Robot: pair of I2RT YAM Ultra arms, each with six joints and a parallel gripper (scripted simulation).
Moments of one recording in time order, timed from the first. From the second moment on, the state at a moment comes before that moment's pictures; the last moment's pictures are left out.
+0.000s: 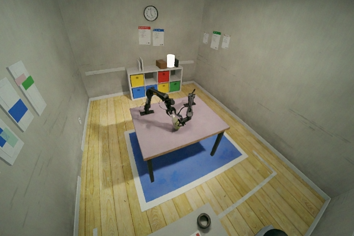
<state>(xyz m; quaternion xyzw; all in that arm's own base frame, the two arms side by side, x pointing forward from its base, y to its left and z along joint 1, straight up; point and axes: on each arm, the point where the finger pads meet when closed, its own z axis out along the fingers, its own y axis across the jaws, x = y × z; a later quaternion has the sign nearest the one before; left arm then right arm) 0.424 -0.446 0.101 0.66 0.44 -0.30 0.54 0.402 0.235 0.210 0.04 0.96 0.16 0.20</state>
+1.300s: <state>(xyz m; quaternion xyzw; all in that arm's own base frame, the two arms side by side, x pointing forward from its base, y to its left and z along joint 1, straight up) 0.424 -0.446 0.101 0.66 0.44 -0.30 0.54 0.402 0.235 0.210 0.43 0.86 0.23 0.11</state>
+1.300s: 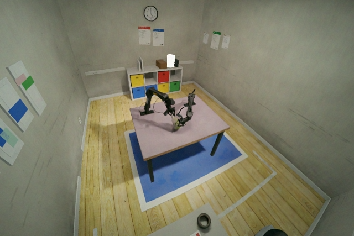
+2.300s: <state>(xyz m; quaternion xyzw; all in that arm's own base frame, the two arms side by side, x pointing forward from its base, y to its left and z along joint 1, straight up) 0.425 -0.446 0.100 0.66 0.44 -0.30 0.54 0.401 0.226 0.207 -0.17 0.95 0.10 0.23</state>
